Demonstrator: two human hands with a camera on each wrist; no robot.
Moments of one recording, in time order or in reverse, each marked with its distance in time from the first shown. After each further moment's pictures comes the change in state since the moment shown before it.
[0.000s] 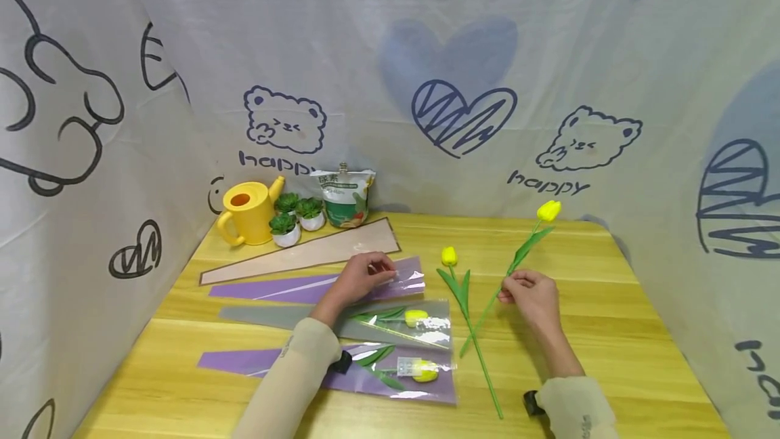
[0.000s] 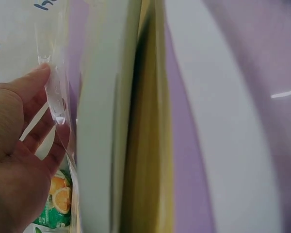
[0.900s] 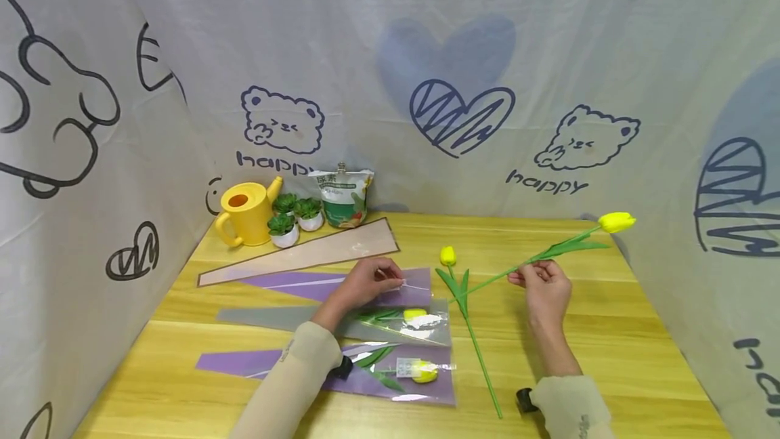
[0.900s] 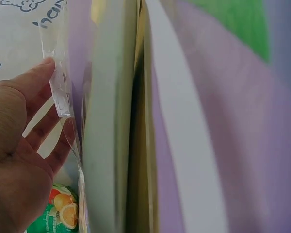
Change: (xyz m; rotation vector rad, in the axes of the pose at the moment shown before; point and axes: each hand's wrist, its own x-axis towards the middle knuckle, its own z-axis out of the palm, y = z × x) left_hand -0.003 0.014 0.007 -0.042 -0.107 0.048; right_hand -0.001 -0.011 0.009 0.455 0.323 -0.239
